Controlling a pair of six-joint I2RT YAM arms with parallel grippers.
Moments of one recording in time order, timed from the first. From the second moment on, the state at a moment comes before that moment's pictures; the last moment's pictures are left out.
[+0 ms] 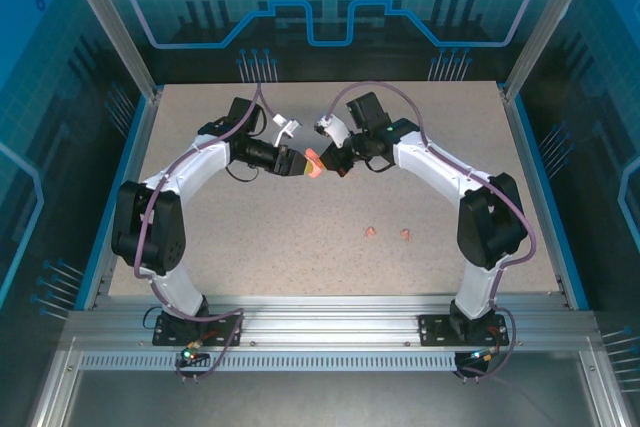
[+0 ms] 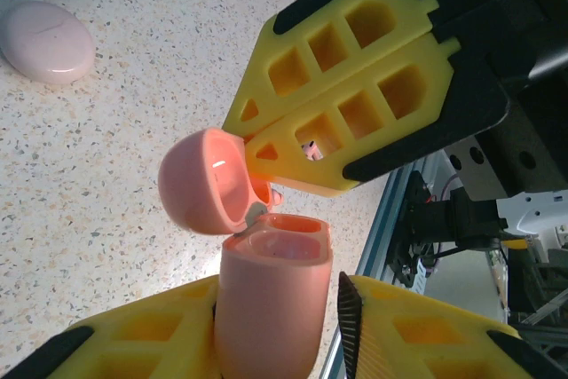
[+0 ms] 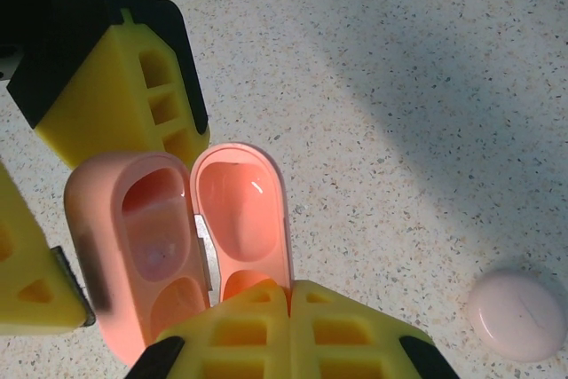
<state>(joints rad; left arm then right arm) -0.23 1.74 1.33 -0.67 0.99 0.01 0.53 1.83 1.52 -0.59 -0.48 -0.23</state>
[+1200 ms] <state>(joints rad) -0.23 1.74 1.32 -0.60 1.00 -0.01 0.53 1.84 1.55 -0.59 -0.49 -0.23</state>
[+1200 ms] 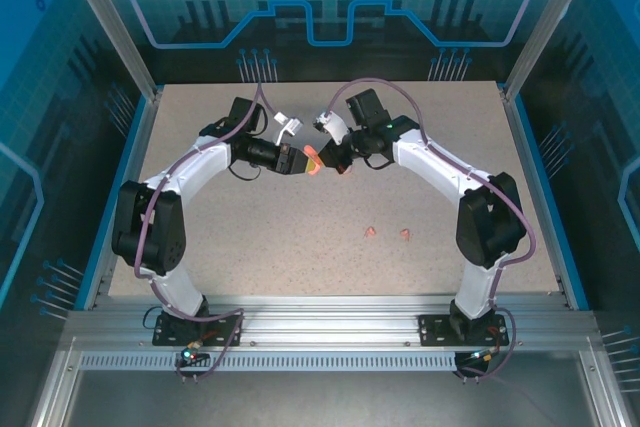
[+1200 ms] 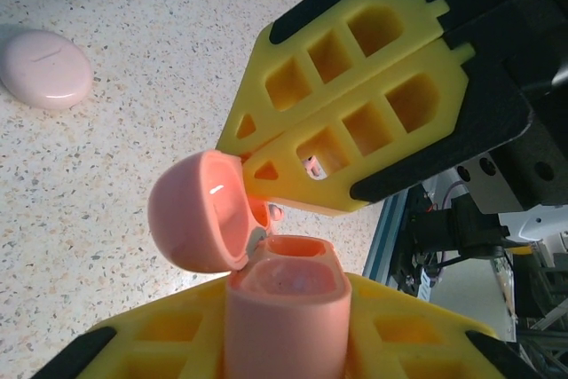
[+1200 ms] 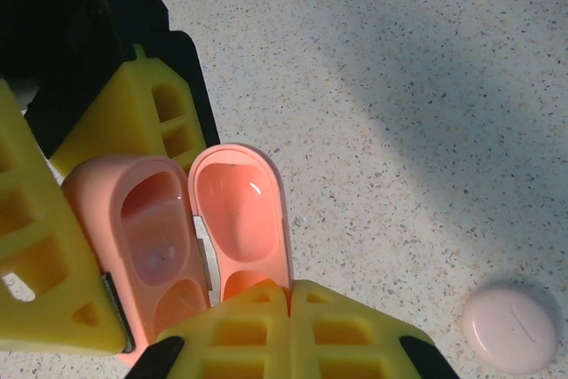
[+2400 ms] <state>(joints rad) -0.36 1.20 0.51 0.69 0.35 -0.18 0.47 1.52 1.12 -0.77 -0.13 0.59</state>
